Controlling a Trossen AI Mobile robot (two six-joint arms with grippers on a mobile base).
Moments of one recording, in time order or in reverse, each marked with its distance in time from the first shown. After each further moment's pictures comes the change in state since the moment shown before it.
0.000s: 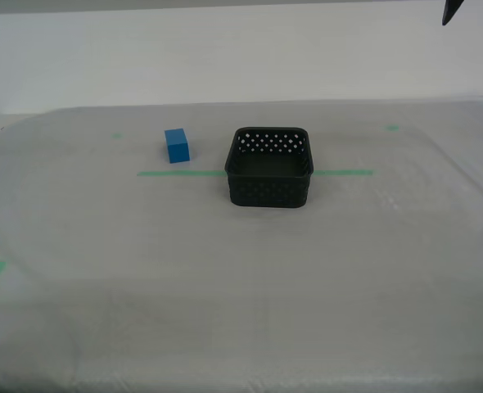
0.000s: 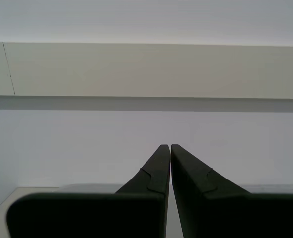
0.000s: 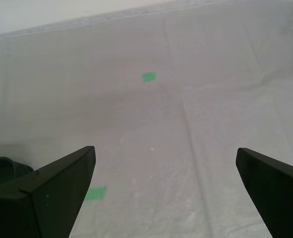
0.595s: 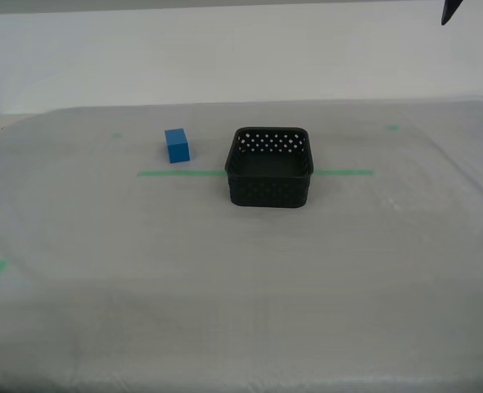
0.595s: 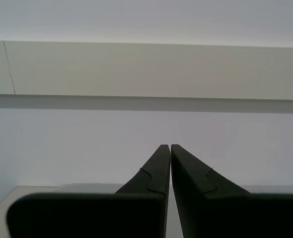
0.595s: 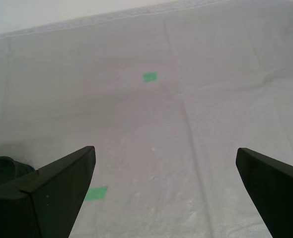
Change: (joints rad) arm 0 0.000 0.000 0.000 0.000 0.000 0.000; arm 1 0.000 0.000 0.000 0.000 0.000 -0.019
